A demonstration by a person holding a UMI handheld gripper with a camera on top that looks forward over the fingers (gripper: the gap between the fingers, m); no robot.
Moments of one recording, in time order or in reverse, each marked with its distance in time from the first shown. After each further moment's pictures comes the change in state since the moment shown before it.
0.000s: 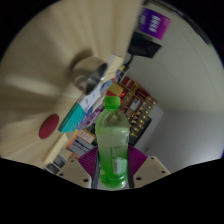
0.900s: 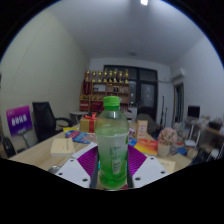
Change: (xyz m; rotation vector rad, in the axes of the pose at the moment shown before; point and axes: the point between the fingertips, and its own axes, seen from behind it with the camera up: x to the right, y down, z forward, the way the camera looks) arm -0.044 -0.006 0.033 0.034 -0.178 2.087
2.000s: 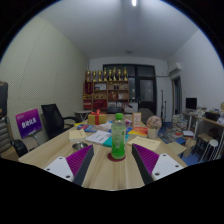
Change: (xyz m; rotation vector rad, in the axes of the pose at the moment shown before) arm 0.020 0.004 -0.208 -0.048 -0.035 0.064
